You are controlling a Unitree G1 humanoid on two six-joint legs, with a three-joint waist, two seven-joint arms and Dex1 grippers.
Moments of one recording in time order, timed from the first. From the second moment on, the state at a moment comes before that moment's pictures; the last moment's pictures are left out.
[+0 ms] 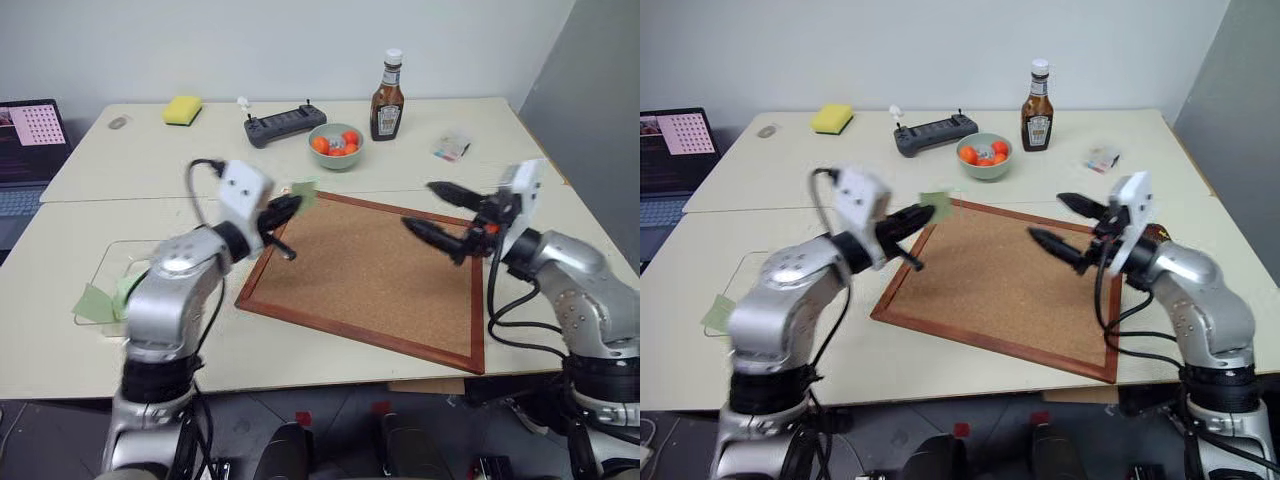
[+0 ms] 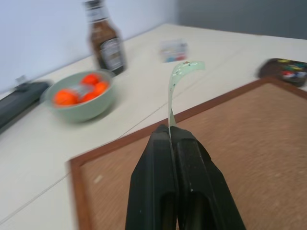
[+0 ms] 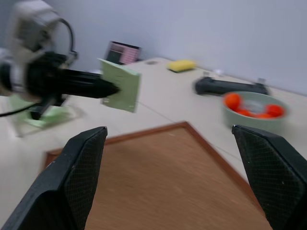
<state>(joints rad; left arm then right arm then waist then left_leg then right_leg) -0.44 0.42 0.16 -0.43 -0.24 0.80 -0.53 -0.45 -0.53 -0.08 -0.33 0.64 0.57 0.78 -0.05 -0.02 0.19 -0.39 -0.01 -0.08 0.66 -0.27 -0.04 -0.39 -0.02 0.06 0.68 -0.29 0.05</state>
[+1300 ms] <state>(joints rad) -0.10 0.34 0.43 -0.63 -0.31 0.88 -0.25 -0.46 -0.43 -0.01 -0.35 0.65 0.64 0.65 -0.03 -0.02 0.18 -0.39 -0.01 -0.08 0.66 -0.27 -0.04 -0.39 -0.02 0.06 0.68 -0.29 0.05</state>
